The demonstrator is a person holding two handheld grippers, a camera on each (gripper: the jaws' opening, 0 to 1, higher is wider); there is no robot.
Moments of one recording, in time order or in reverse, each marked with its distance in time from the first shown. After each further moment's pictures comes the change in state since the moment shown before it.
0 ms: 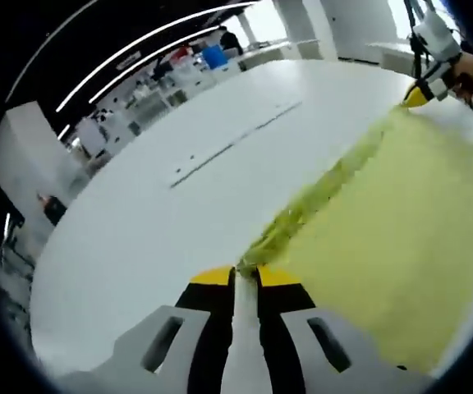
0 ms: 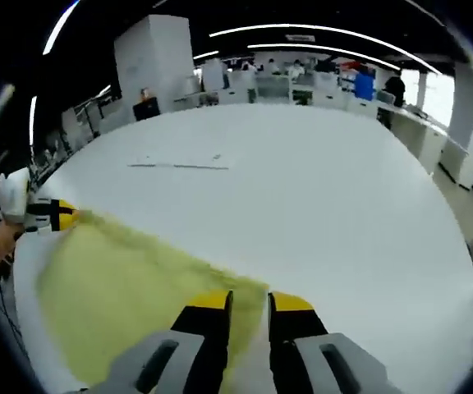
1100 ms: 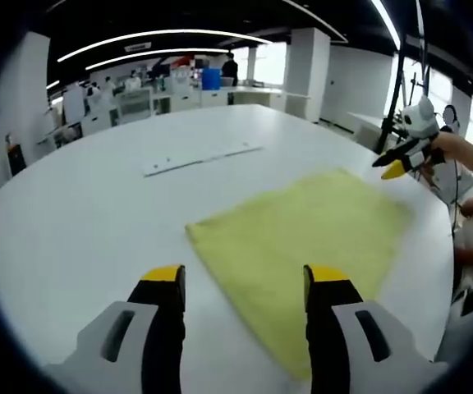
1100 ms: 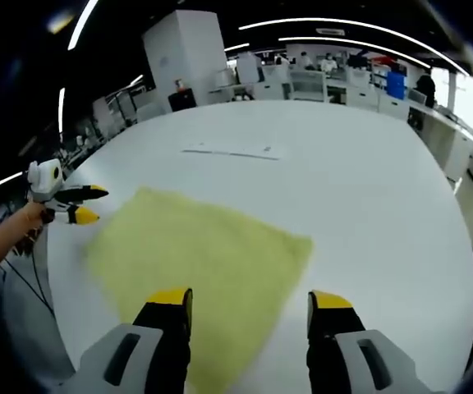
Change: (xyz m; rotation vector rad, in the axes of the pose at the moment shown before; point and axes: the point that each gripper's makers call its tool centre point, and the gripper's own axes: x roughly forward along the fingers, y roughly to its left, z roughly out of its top) left arm -0.086 -0.042 -0.017 -0.202 -0.174 -0.284; right arm -0.081 0.047 -0.032 -0.113 0.046 0.174
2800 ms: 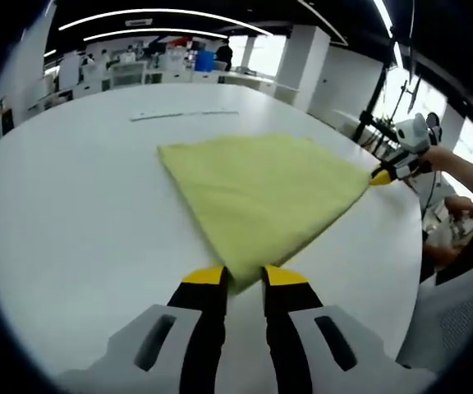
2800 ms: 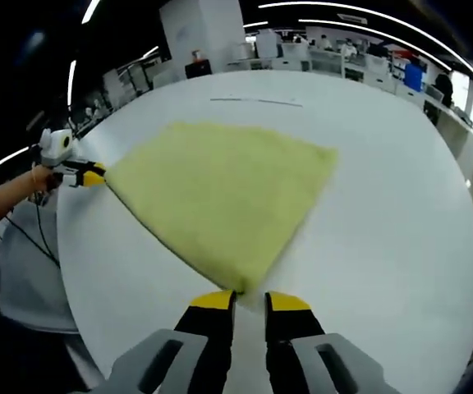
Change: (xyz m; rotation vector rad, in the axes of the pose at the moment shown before) left arm -0.038 -0.046 -0.081 -0.116 0.056 -0.105; right arm -0.026 0.028 -0.107 -0.070 0.137 0.025
